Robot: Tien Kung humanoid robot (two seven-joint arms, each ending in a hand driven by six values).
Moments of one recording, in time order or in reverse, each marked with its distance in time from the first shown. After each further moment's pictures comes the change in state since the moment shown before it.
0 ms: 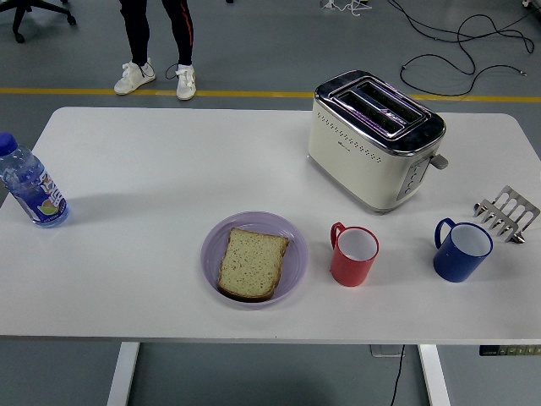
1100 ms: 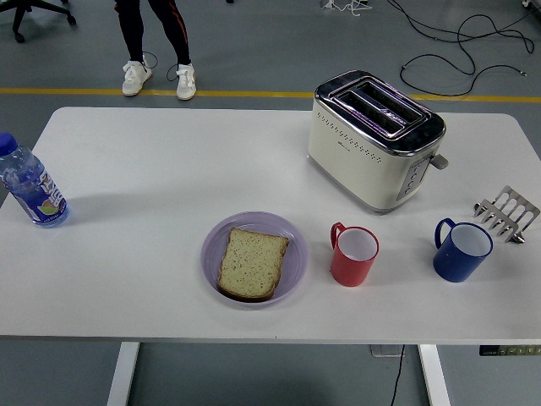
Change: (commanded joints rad) left arm -0.006 0.000 -0.001 0.000 0.015 -0.001 0.002; right arm 0.001 0.008 0.023 -0.002 0.007 0.000 0.002
